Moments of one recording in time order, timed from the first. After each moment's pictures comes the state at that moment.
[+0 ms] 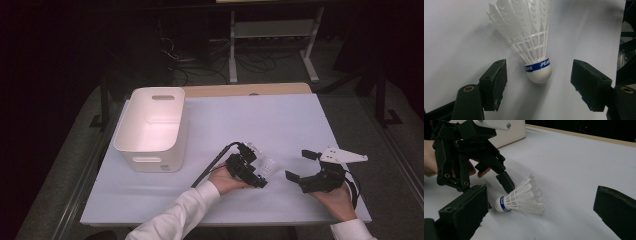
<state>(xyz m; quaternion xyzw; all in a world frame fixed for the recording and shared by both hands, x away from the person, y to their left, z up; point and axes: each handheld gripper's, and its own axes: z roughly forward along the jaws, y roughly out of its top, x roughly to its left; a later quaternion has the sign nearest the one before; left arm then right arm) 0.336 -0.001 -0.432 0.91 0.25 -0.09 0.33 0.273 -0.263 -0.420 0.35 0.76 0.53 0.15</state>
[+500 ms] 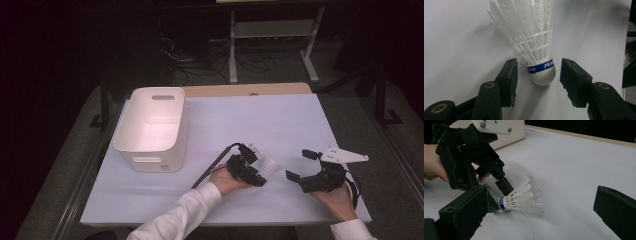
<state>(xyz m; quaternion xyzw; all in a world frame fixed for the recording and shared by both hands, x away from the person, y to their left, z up) 0.336 -0.003 -0.436 0.91 0.26 -0.08 0.33 0.273 -0.264 -0.420 0.35 0.76 0.53 0.15</state>
